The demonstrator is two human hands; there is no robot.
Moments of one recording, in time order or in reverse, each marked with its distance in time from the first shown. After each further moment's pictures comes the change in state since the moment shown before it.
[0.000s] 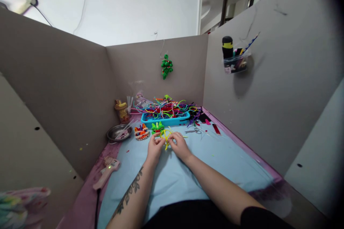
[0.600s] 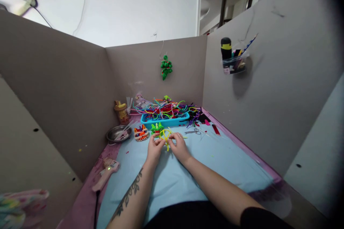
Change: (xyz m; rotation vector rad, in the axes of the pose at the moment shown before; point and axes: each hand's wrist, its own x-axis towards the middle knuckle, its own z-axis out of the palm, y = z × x) left_hand -0.002 0.002 0.001 0.024 0.008 0.027; right_hand -0.003 -0.002 0.003 -0.037 0.080 0.046
